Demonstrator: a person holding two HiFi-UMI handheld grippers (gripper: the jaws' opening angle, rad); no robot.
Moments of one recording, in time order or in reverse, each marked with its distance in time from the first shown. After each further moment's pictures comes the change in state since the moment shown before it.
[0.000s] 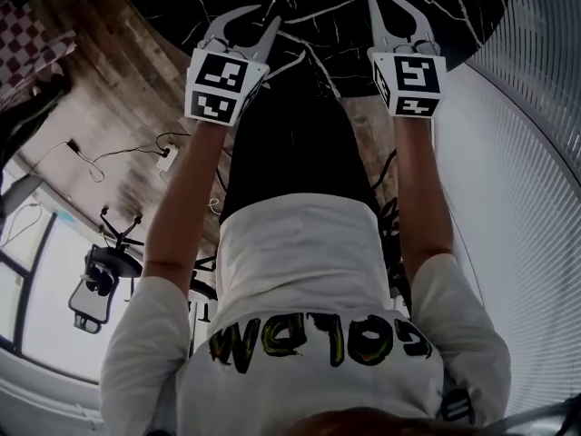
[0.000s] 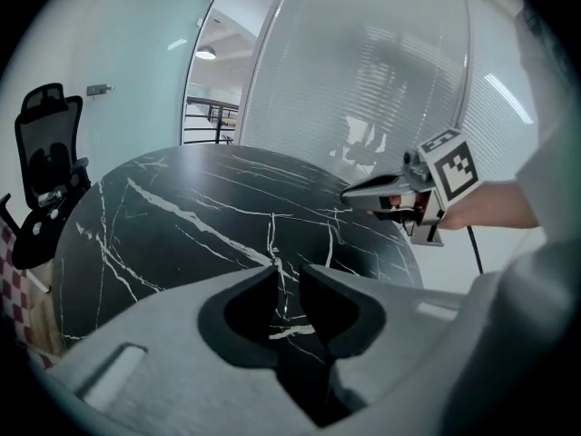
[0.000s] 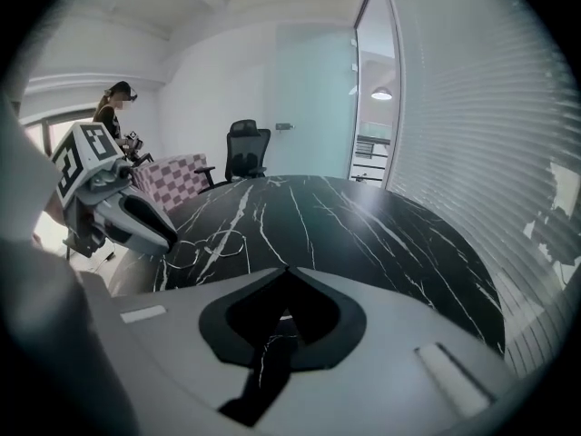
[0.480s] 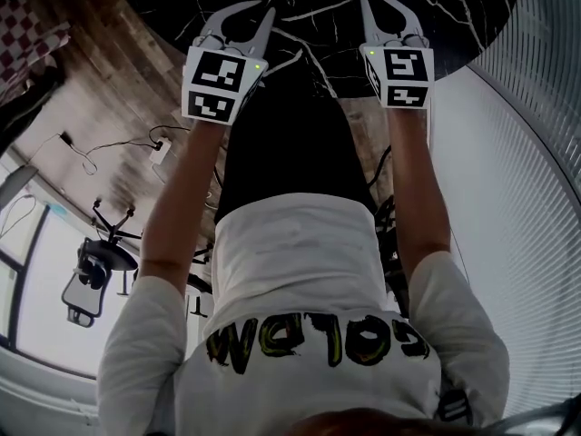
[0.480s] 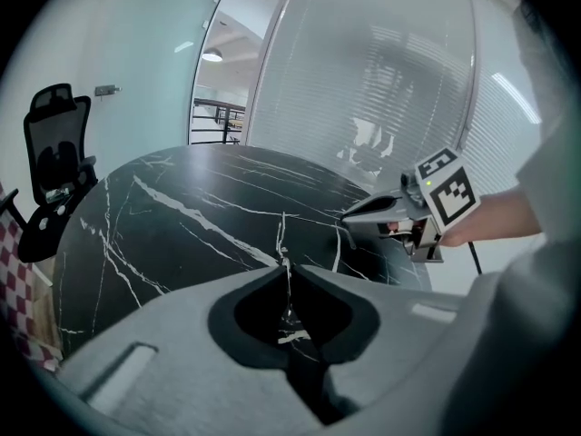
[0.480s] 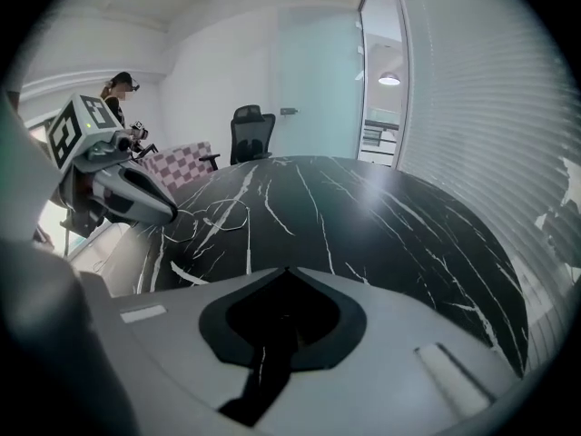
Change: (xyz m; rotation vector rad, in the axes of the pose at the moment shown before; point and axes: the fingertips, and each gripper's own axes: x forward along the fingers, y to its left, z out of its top) left arm 0.007 0.005 -0.001 -0.018 -0.010 0.038; right arm 0.025 0.006 -0.039 -0.005 0.082 0.045
